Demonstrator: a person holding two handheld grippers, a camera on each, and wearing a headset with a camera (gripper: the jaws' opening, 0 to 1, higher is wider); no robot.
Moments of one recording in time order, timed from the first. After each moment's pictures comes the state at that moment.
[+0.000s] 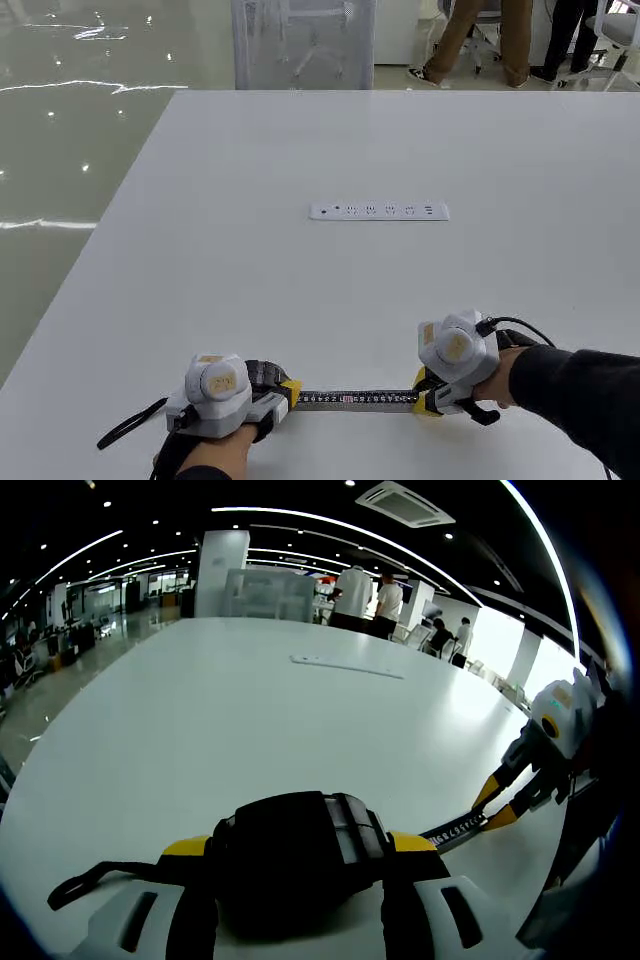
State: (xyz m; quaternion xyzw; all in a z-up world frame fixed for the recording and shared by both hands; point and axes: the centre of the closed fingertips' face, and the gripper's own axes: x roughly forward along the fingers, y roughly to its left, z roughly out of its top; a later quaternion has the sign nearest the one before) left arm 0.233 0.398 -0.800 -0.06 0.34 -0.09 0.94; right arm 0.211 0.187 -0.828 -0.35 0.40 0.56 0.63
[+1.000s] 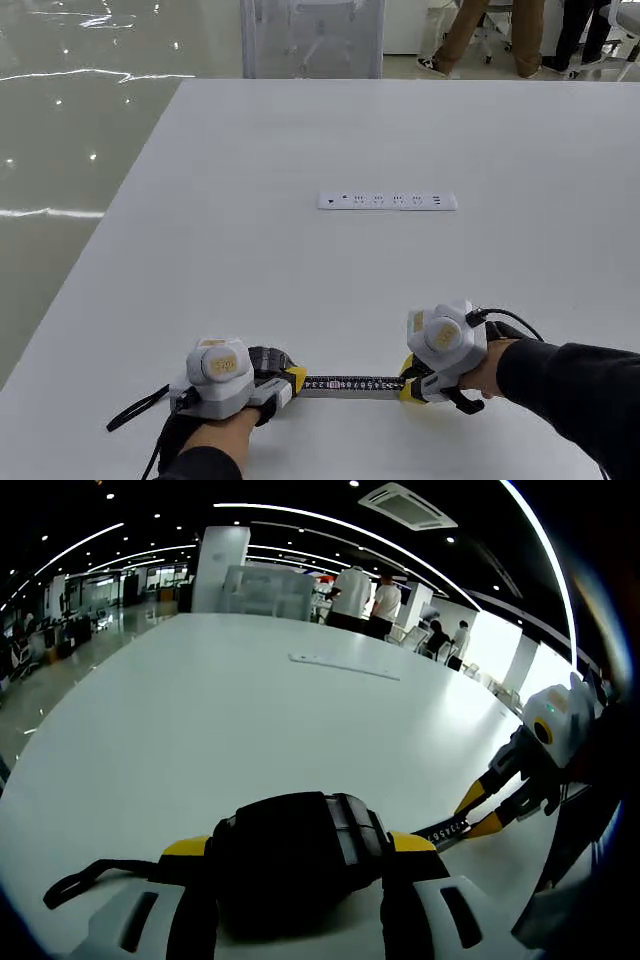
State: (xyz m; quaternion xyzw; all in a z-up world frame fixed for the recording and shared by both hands) left arm 0.231 0.400 -0.799 -0.08 0.34 -0.10 0.93; right arm 0.212 0.216 -0.826 -0.34 0.38 0.57 0.65
